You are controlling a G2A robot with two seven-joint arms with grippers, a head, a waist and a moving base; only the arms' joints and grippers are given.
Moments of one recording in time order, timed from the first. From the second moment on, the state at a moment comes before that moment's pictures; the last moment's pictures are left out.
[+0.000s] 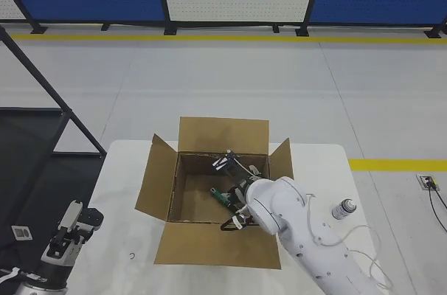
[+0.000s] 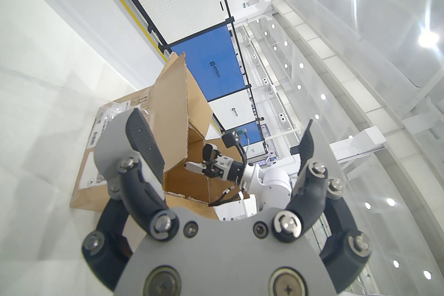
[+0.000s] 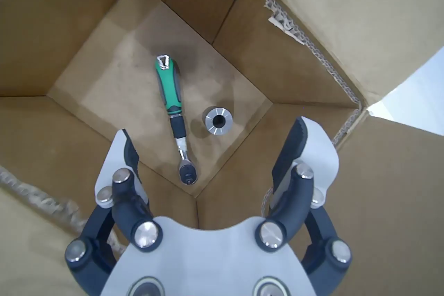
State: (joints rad) left arm 1.78 -1.21 -1.95 -2.19 -0.22 -0.16 -0.29; right arm -0.64 -1.42 0.91 -1.60 -1.30 0.00 1.18
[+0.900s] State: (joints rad) left arm 1.78 -1.21 -1.95 -2.19 -0.22 -0.16 -0.29; right arm -1.00 -1.36 1.23 -2.07 -1.33 0.01 0.84
